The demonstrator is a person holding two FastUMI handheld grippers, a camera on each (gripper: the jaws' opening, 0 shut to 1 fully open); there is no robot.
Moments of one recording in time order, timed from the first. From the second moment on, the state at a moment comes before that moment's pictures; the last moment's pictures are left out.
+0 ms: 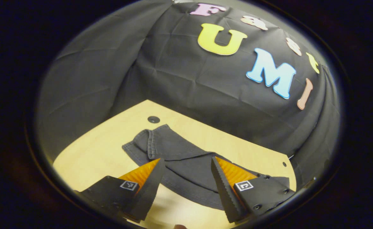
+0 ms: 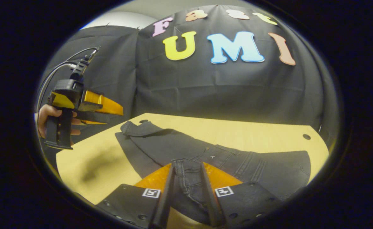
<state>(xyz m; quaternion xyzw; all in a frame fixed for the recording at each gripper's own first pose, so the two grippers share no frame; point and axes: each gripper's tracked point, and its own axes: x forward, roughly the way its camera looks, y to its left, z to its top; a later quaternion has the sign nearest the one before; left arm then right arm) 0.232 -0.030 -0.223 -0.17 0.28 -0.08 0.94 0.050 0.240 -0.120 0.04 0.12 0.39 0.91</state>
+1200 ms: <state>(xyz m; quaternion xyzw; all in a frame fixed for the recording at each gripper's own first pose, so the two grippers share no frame) 0.311 0.092 -0.320 -0.50 0.36 0.10 0.78 0.096 0.085 -0.007 0.01 0.06 0.24 0.97</state>
